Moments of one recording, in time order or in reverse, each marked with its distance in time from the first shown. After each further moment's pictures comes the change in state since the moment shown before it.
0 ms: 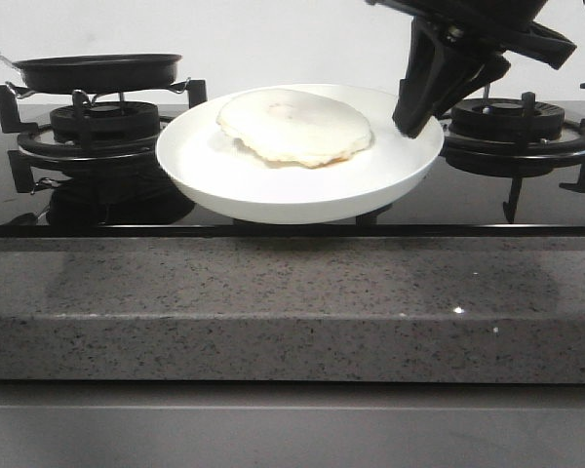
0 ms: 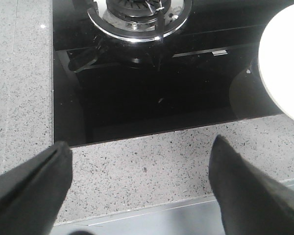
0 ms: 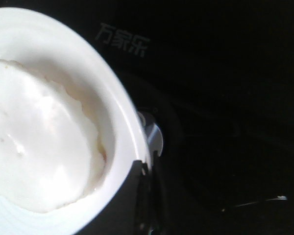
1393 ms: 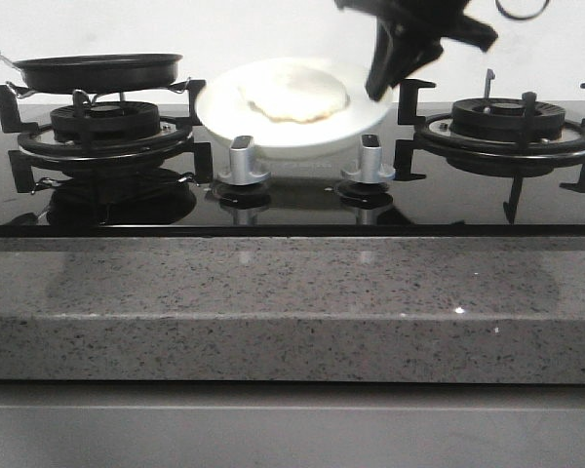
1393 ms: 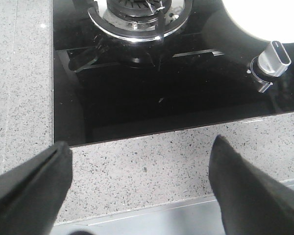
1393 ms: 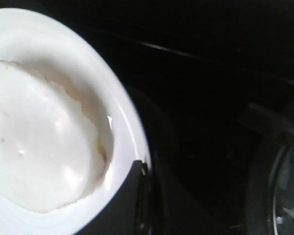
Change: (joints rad) left arm 0.000 0.000 0.000 -0.001 0.000 -0.002; right arm -0.103 0.450 -0.608 -0.028 0.088 -0.004
